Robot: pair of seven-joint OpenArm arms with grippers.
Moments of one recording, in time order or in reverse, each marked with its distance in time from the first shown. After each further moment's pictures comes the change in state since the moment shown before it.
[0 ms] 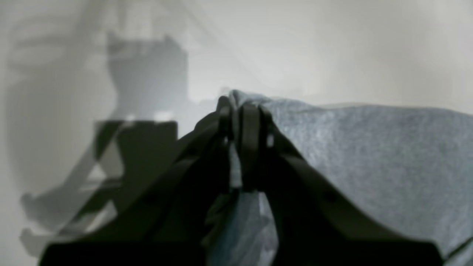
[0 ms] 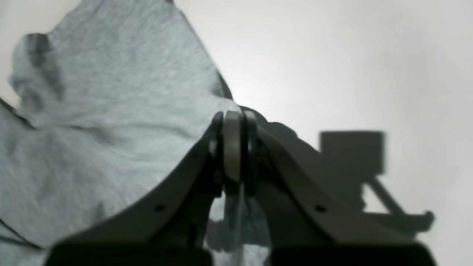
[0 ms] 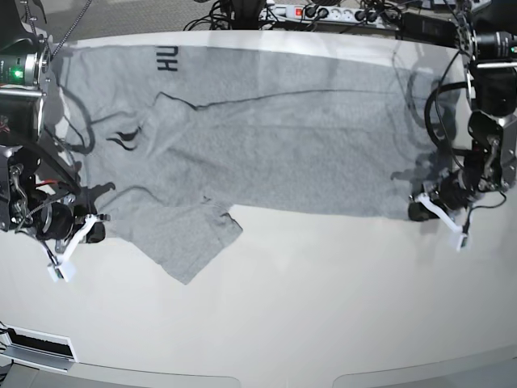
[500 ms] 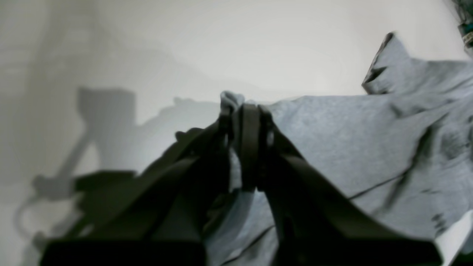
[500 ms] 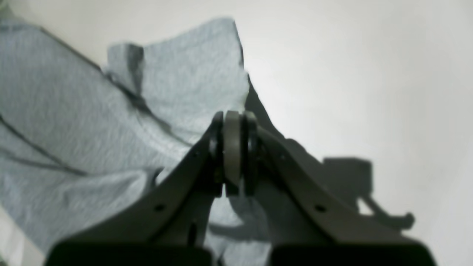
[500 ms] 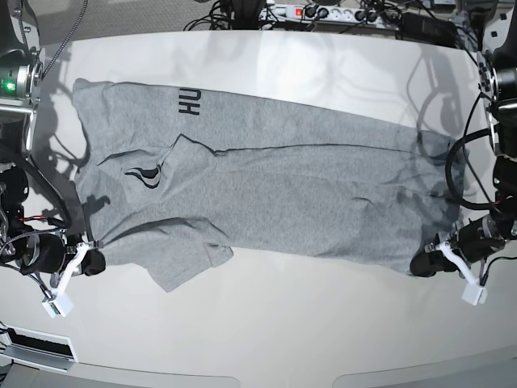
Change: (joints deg) left arm -9.1 -2.8 0.0 0.3 -15.6 -13.4 12.2; right arm 3.3 1.5 0.0 9.2 9.8 5.1 -13.5
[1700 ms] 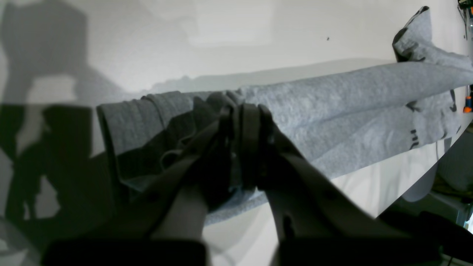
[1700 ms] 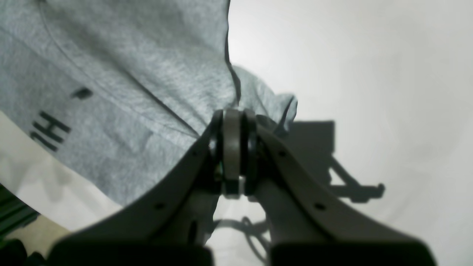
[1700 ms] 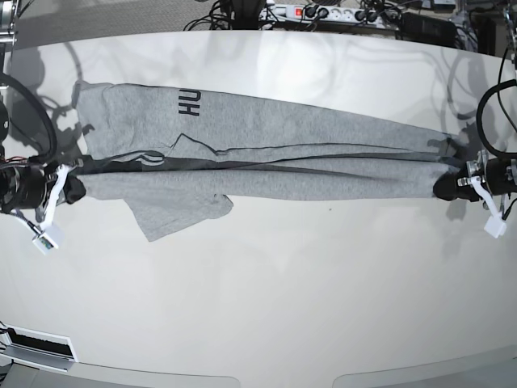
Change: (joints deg) left arm 12.4 -8.8 0.1 0.0 -16.5 0.0 15.7; right arm -19.9 7.8 -0.1 21.1 6.8 0.0 -12.9
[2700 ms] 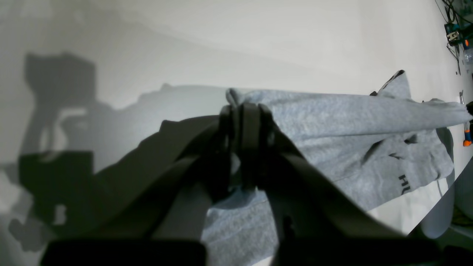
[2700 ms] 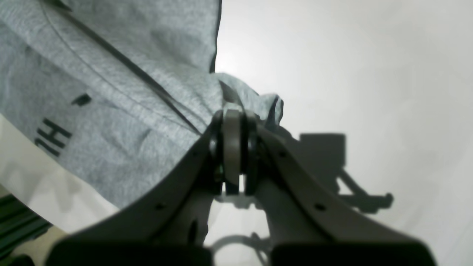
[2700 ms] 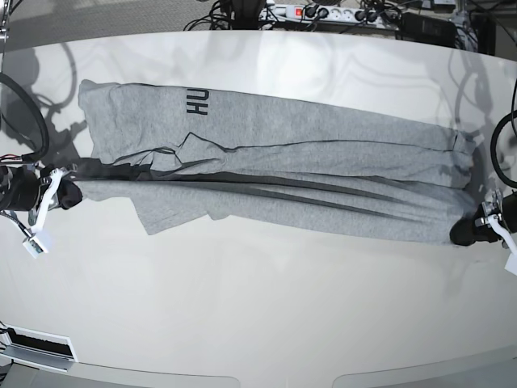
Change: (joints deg) left arm -7.1 -2.0 0.3 0.0 -0.3 -0.1 -5.0; right arm 0.1 2.4 0.0 0.0 3.7 -3.5 3.7
